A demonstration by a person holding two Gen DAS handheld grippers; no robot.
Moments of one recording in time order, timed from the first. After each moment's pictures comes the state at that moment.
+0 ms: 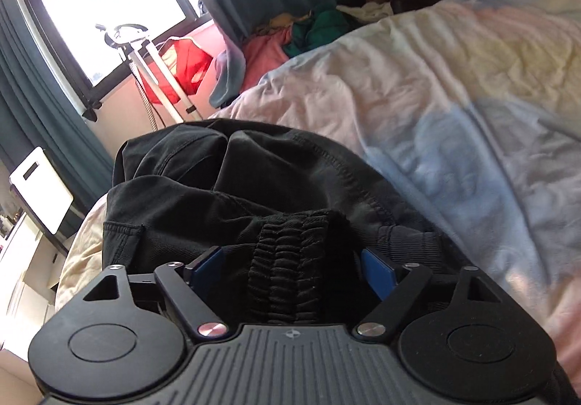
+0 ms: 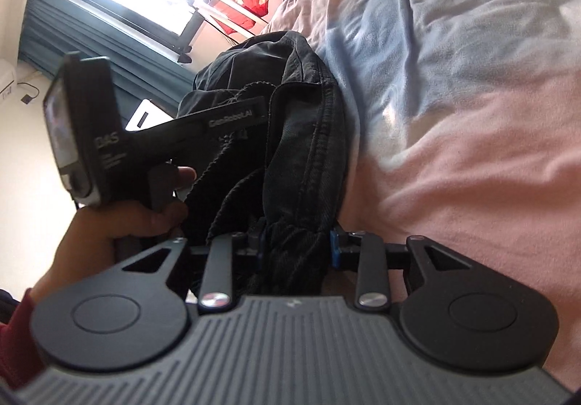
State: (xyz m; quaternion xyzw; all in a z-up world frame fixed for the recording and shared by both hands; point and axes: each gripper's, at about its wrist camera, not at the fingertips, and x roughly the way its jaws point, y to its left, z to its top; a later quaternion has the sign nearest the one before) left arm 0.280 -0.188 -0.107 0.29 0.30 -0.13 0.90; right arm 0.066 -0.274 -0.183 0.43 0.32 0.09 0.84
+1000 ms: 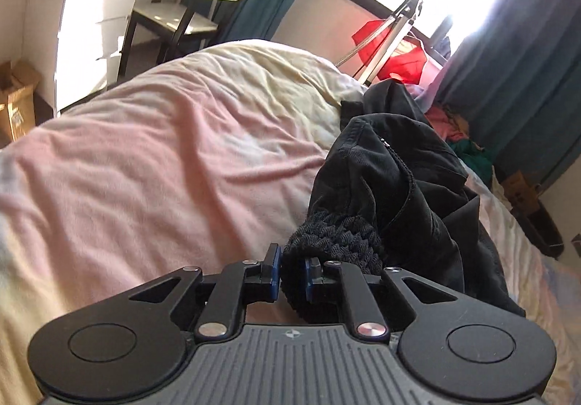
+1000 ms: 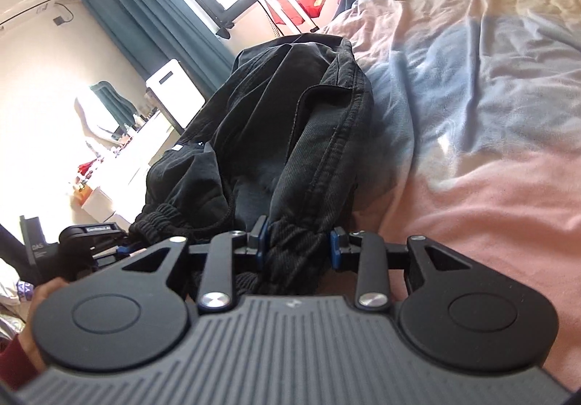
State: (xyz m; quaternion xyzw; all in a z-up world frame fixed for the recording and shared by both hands) left arm 0.173 0.166 -0.099 -0.26 0.35 0.01 0.90; right arm 0.063 -0.237 -0.157 0.30 0.30 0.13 0.90
